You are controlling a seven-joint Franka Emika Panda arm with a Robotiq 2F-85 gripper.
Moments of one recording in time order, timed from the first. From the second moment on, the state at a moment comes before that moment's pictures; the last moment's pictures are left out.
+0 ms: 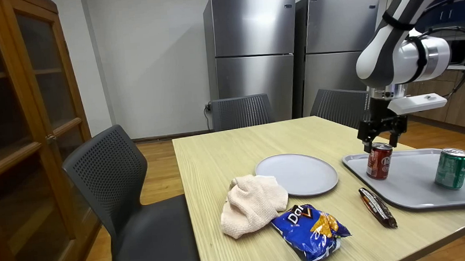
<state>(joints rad) -0.22 0.43 -0.16 -2.19 -0.03 2.65 -0.28</state>
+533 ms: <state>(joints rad) -0.22 0.45 -0.16 -2.19 -0.03 2.65 -0.28</state>
